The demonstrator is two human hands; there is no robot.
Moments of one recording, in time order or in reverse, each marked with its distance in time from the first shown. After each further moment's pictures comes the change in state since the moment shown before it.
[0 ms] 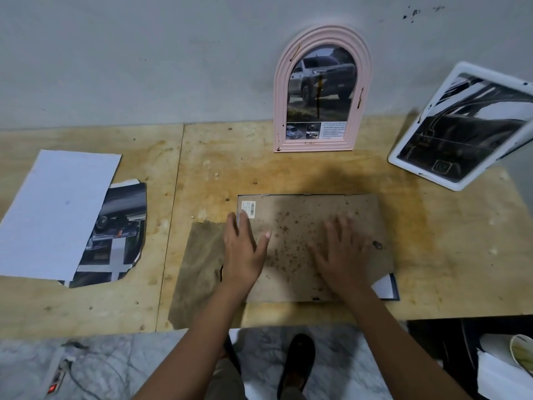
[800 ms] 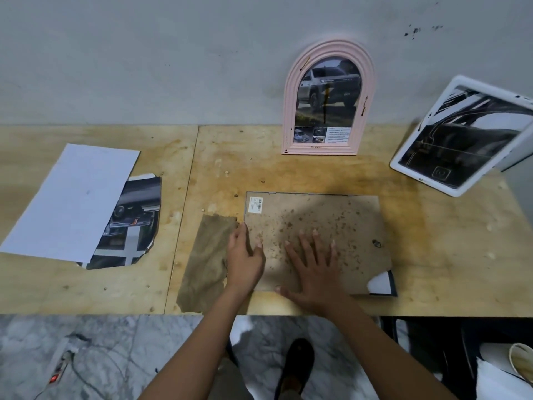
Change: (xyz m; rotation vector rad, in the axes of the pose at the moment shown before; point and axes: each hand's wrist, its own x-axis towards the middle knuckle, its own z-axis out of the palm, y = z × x) left_hand -0.031 0.001 -0.008 -0.254 0.007 -0.184; right_hand -0.042 -0.032 0.015 -0.175 -0.228 -0.329
